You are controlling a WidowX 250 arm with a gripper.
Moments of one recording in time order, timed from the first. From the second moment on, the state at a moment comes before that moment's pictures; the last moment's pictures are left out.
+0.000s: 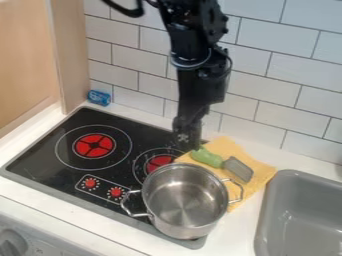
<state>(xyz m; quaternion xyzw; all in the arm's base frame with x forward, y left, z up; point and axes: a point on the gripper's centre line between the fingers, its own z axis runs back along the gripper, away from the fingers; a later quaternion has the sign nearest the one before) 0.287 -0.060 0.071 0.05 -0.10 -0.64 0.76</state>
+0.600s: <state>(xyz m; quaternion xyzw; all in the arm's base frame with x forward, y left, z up) 0.335 -0.058 0.051 0.04 -0.09 -0.65 0.75</state>
